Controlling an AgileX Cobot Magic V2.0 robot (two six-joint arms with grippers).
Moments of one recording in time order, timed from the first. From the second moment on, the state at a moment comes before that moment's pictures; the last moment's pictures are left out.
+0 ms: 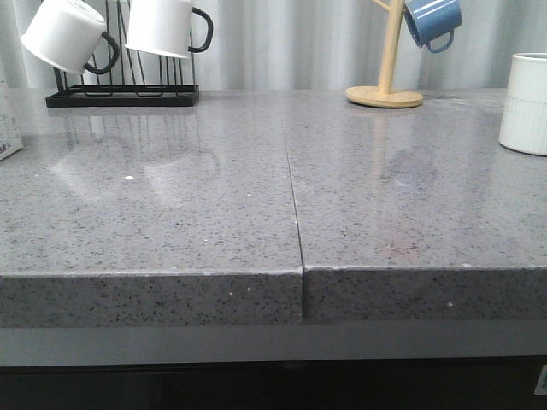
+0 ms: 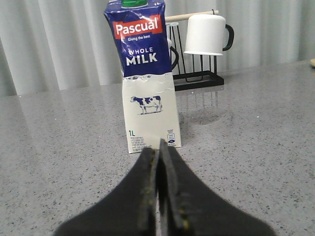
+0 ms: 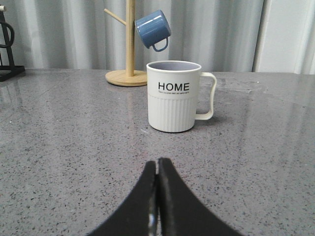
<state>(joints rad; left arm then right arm) -0.08 0.00 -0.01 0.17 0.05 -0.14 0.01 -0.01 0.03 0.02 0.01 -0.01</state>
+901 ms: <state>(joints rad) -0.08 0.00 -0.01 0.17 0.05 -0.14 0.01 0.26 -0.32 0.02 0.29 -0.01</state>
